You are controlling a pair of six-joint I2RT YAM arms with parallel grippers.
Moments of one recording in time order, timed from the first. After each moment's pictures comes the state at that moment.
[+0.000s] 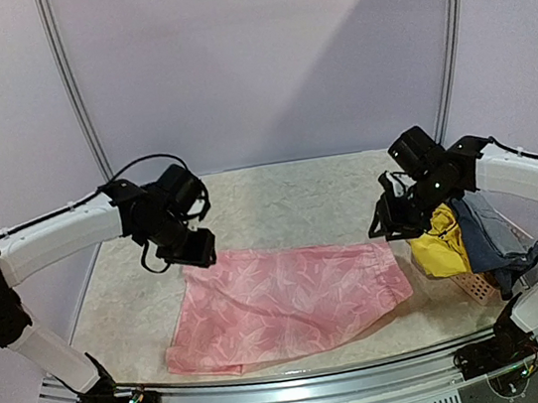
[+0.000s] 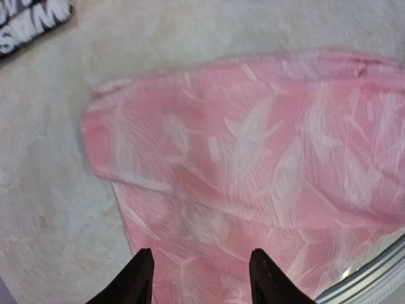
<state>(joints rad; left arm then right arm) -0.71 1.54 1.26 -0.89 -0.12 -0.42 0.57 1.40 1.14 -0.82 -0.22 0.68</state>
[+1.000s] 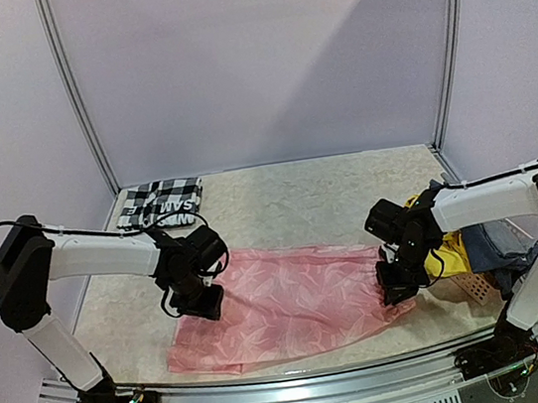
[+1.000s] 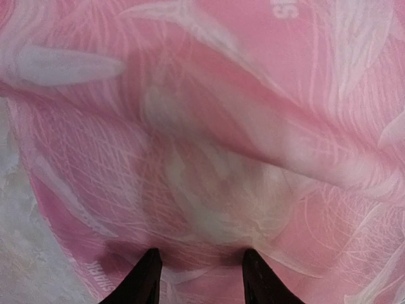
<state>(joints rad) -0.79 1.69 0.94 -0.71 -0.06 -0.50 0.73 1.60 0.89 -0.79 -0.16 0.81</state>
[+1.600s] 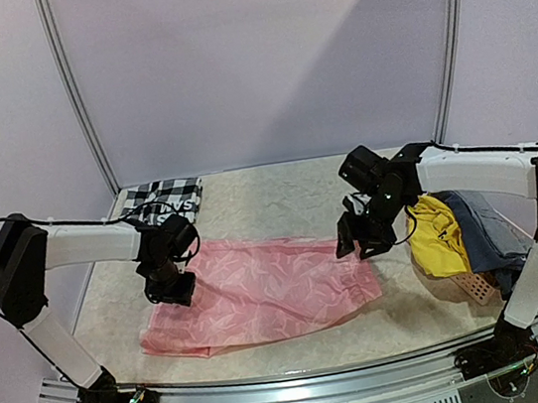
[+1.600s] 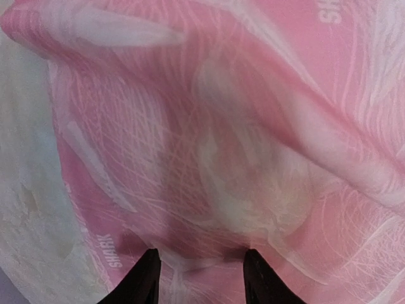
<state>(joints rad) -0.57 1.68 0.94 -0.75 -0.17 -0.38 0.72 1.70 1.29 -0.84 -0.21 0.75</state>
